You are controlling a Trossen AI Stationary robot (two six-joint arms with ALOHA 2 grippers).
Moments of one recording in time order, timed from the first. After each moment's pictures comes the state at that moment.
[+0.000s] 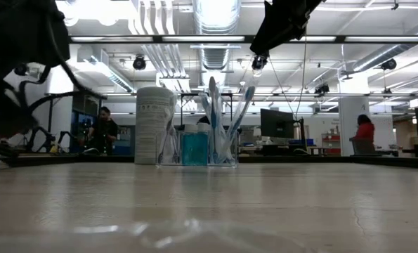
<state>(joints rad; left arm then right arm) -0.44 1.46 0.62 -0.69 0.54 -0.75 0.13 1.39 1.17 -0.58 0.53 0.26</state>
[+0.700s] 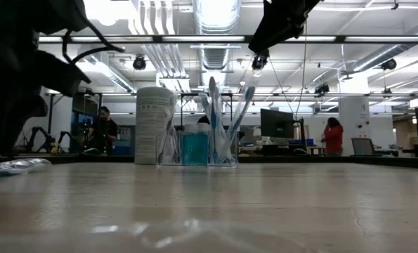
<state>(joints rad) -0.30 1.18 0.64 -0.81 0.12 -0.76 0.13 1.39 1.17 -0.57 0.53 0.23</state>
